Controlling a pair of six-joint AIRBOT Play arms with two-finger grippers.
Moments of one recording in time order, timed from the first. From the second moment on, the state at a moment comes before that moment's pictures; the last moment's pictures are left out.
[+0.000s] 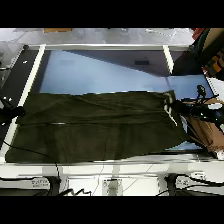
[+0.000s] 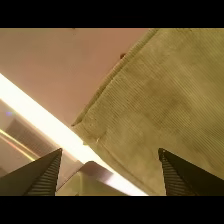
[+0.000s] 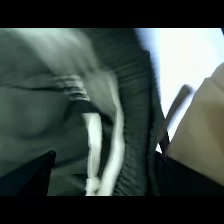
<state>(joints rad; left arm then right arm) 0.53 -1.52 1.20 1.77 -0.89 -1.77 -0.46 -1.37 0.91 -0.79 0.79 0.94</state>
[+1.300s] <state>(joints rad) 0.35 -1.15 1.29 1.36 -1.06 -1.28 -0.85 -0.80 0.53 -1.13 1.26 1.39</state>
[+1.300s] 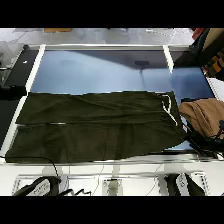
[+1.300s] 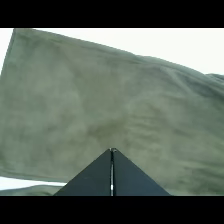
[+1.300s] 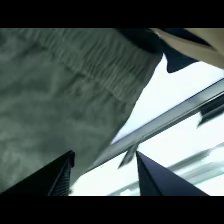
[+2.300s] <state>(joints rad) 0.35 -1.19 1.29 1.42 -0.97 -1.27 -0.85 -1.12 0.52 -0.83 0.97 0.94</state>
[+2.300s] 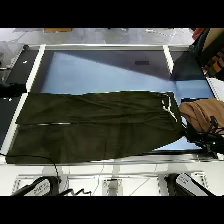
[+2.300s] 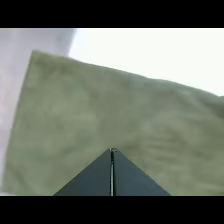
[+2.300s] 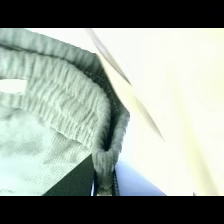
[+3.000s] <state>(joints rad) 0.93 -1.04 0.87 1.33 -1.32 -1.19 -0.74 -0.97 0.52 -0.78 0.83 0.86</state>
